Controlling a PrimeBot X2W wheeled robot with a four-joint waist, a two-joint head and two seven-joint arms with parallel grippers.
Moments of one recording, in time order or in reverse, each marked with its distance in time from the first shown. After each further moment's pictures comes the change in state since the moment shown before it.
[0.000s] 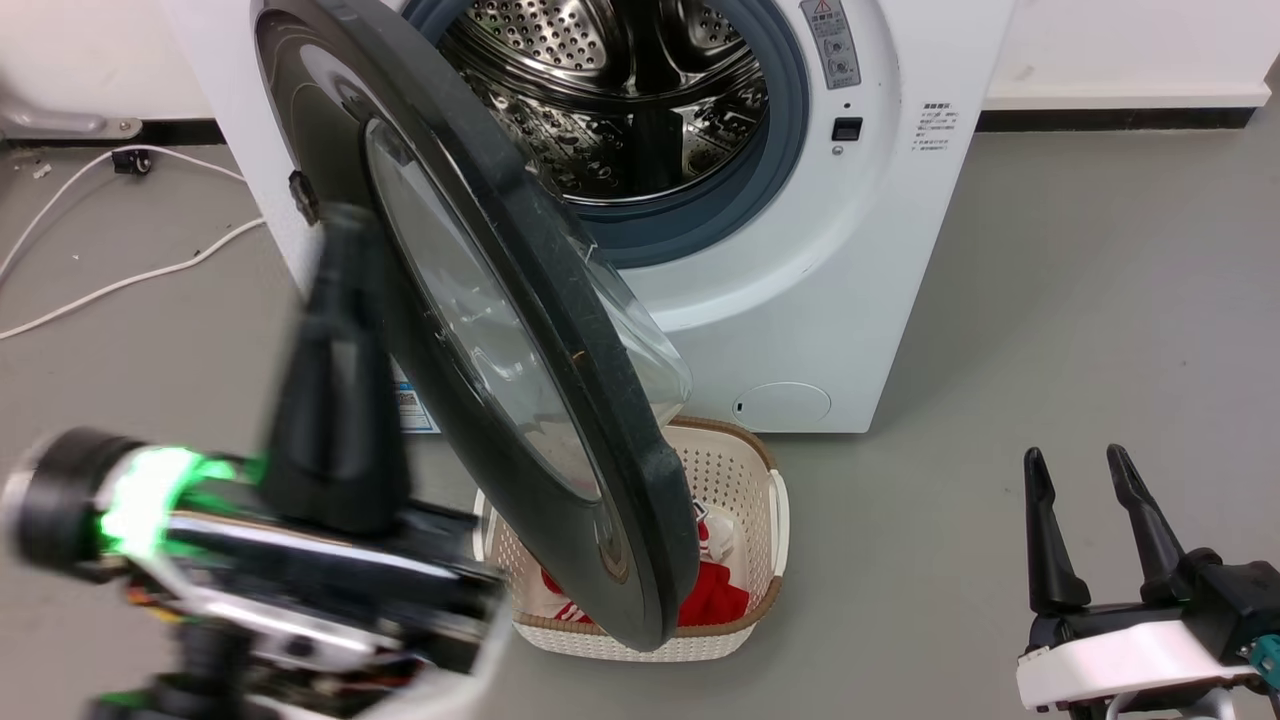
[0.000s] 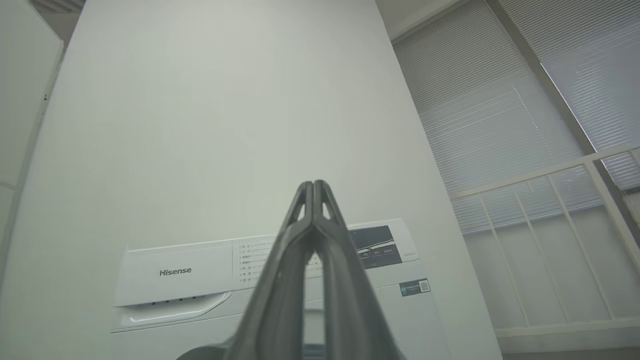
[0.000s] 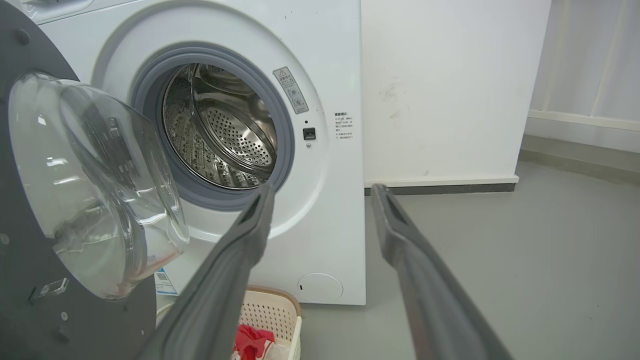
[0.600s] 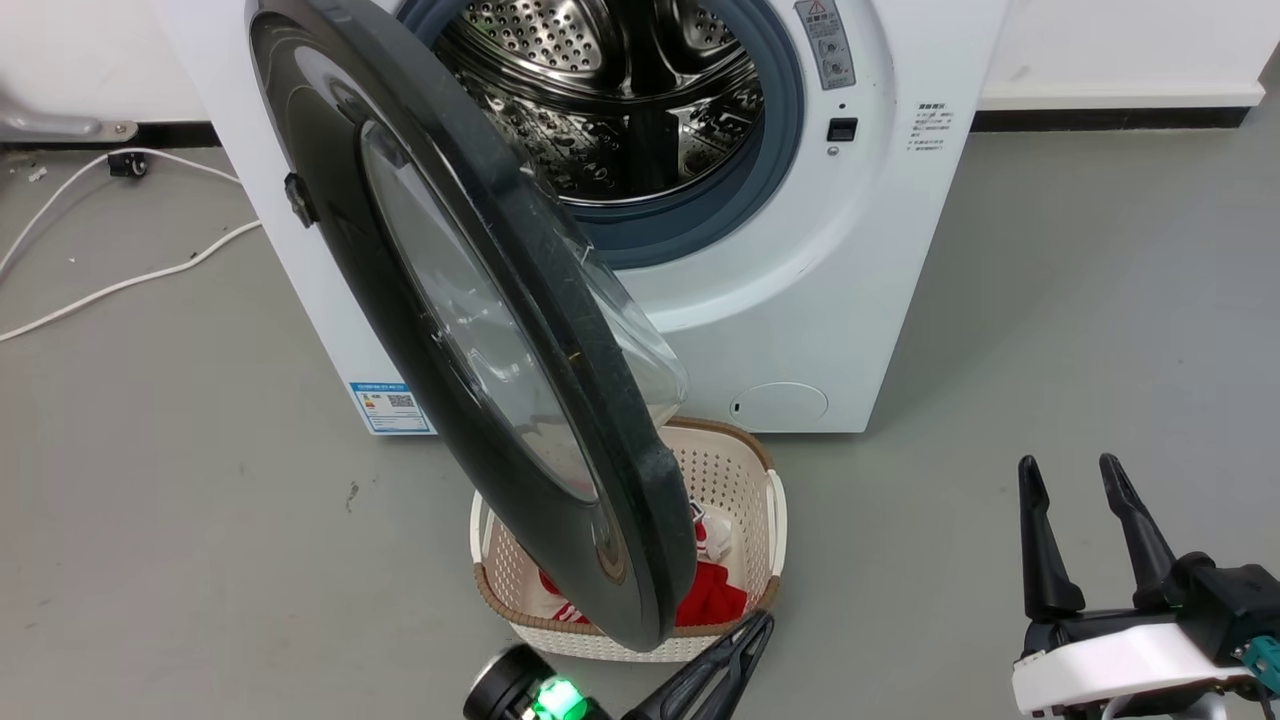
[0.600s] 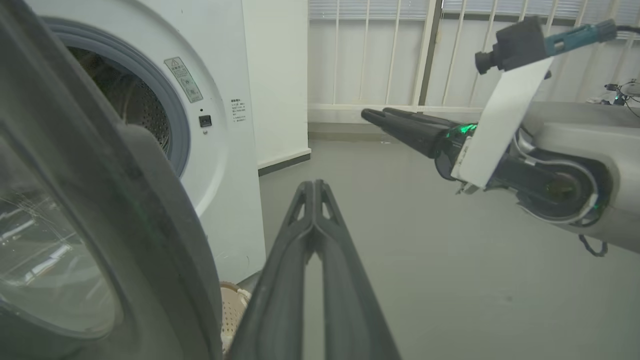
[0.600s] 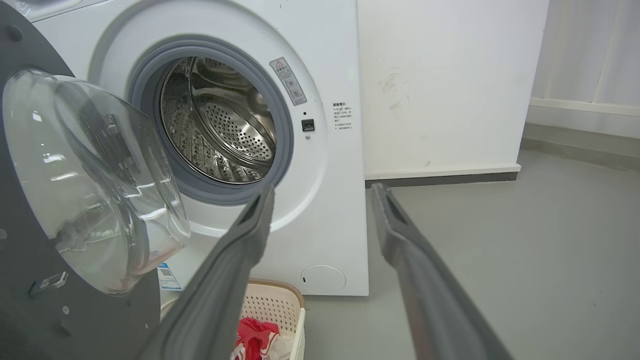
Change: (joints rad) left arm 0.206 0.091 -0.466 0.518 -0.127 -0.063 0.001; right arm 0.000 0.000 0.003 0.025 0.018 0.000 0.001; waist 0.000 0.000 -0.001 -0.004
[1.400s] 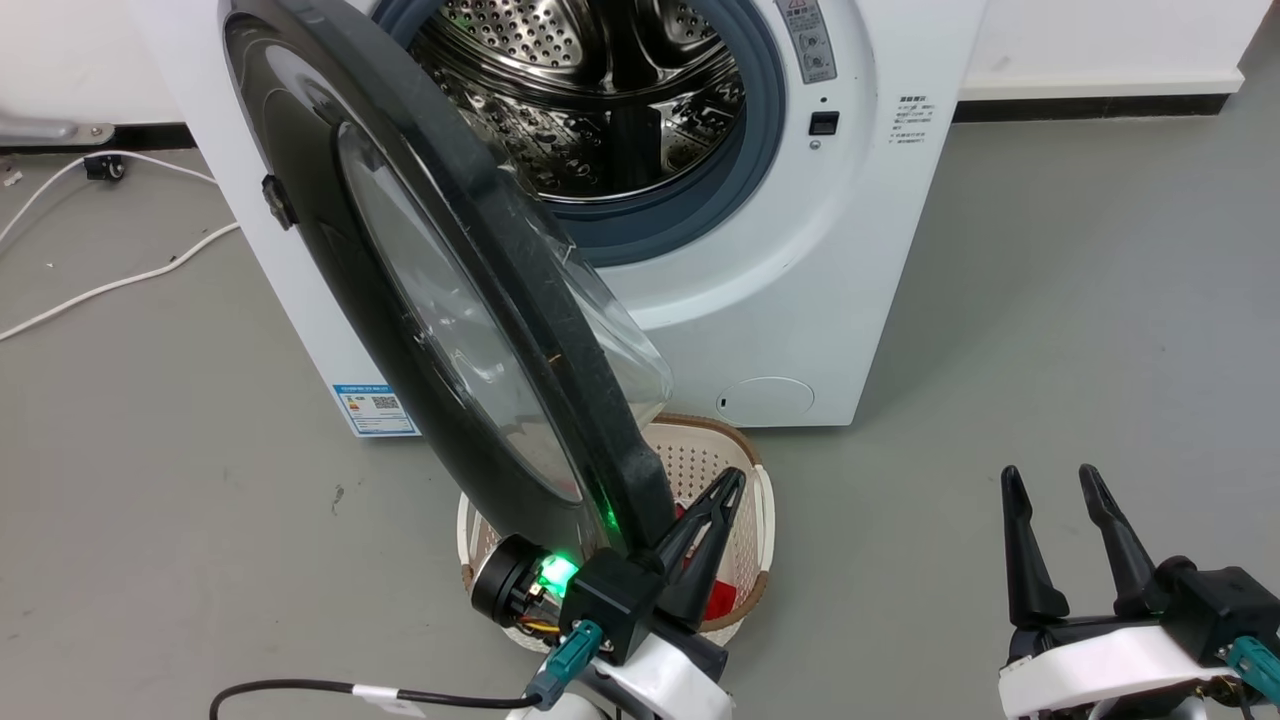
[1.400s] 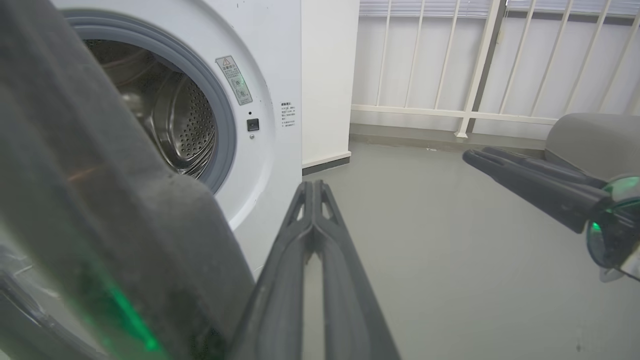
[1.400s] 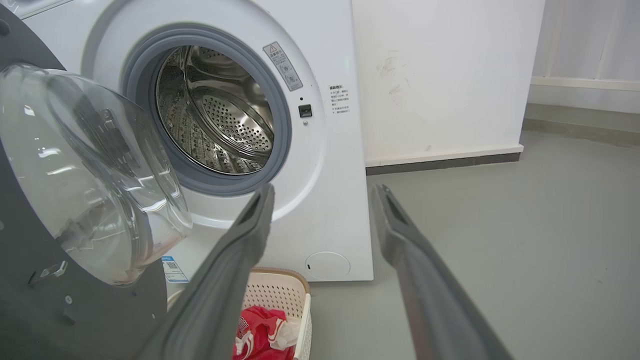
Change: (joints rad) left arm -0.251 -0.106 0.037 0.302 -0.075 0.106 0.000; right arm -0.004 0.000 0.024 0.036 0.036 0.000 0.000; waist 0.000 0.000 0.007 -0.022
